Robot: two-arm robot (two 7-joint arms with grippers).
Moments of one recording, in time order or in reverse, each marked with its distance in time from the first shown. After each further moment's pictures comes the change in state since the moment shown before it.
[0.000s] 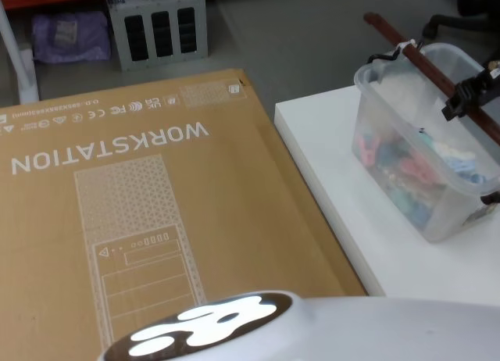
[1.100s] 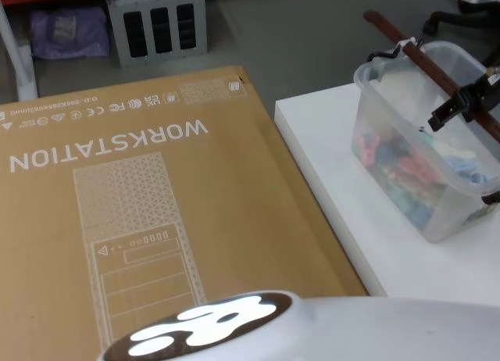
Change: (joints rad) left arm 0.000 0.000 0.000 0.000 0.000 0.000 0.000; right arm -0.004 -0.005 -0.005 0.003 0.003 -0.005 0.009
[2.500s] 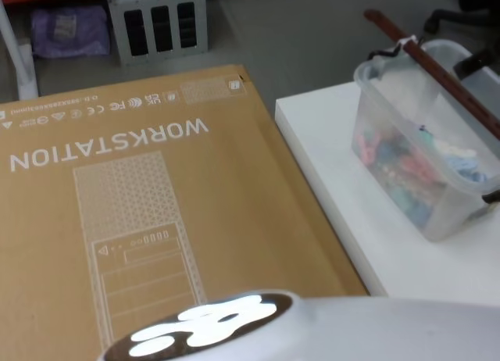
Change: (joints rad) left arm 0.000 0.000 0.000 0.000 0.000 0.000 0.000; right arm 0.027 0.246 0.141 -0.449 -0.173 0.186 -0.041
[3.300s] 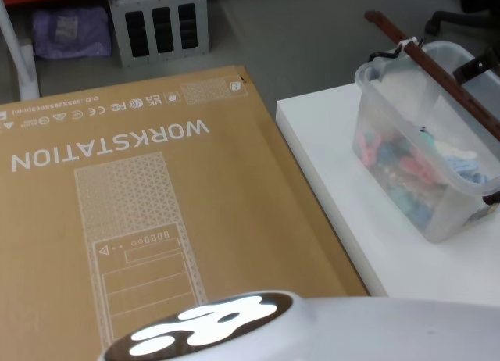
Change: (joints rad) left arm 0.000 0.000 0.000 0.000 0.000 0.000 0.000; right arm -0.004 -0.009 -0.008 0.016 0.002 -0.013 0.000
